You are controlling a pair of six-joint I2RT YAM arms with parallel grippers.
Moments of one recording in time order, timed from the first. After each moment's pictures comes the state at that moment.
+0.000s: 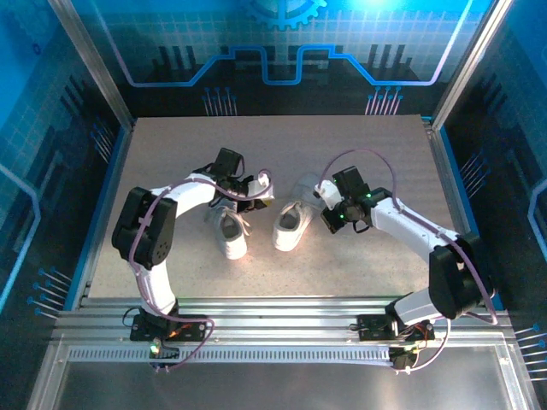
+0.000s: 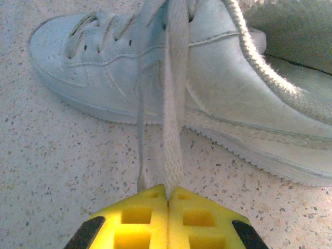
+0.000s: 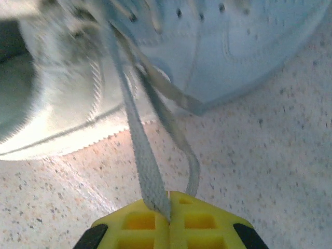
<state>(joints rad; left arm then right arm) -0.31 1.86 1.19 -0.36 0.70 1.07 0.43 1.45 0.95 -0.60 -0.13 -0.20</state>
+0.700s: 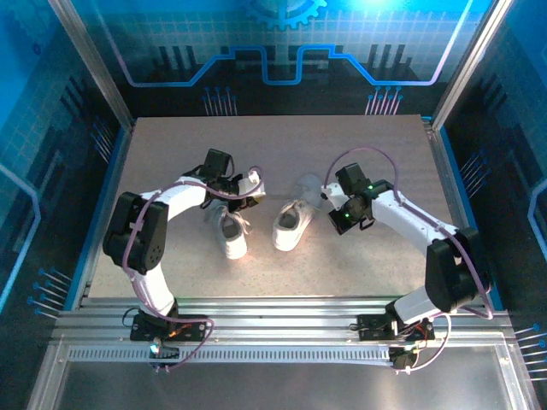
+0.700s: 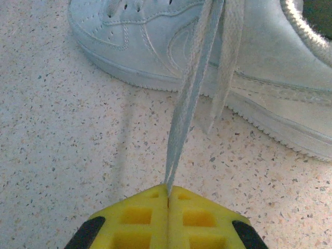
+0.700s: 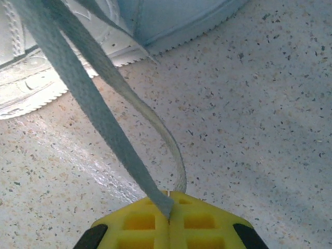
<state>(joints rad) -0.26 1.80 1.11 -0.30 0.65 1.01 0.39 1.49 1.02 -0.78 -0.08 -0.19</state>
